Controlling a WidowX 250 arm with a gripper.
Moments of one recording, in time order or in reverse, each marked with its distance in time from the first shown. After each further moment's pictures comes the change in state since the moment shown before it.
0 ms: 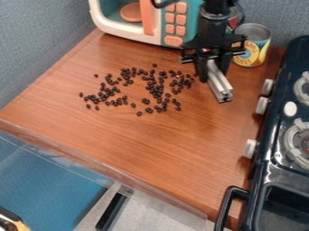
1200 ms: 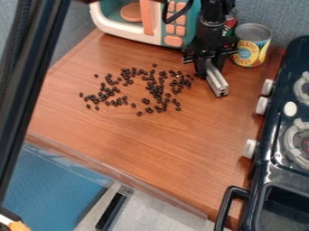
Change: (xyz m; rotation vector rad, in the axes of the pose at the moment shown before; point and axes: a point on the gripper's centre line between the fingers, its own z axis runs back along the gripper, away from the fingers) arm 0.048 -0.002 -0.037 -0.013 -0.019 0.076
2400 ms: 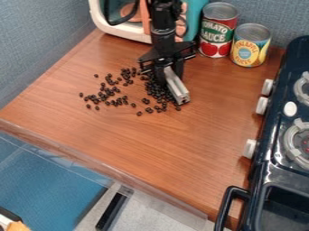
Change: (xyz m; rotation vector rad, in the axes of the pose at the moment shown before) arm -0.001 0.090 0.008 0.002 0.035 0.138
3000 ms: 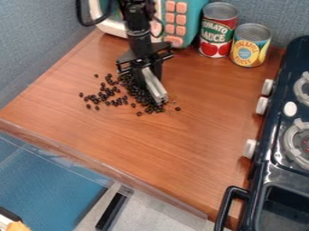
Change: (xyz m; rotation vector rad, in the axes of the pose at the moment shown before) arm 0.013 0.037 0.002 0.000 0.004 0.034
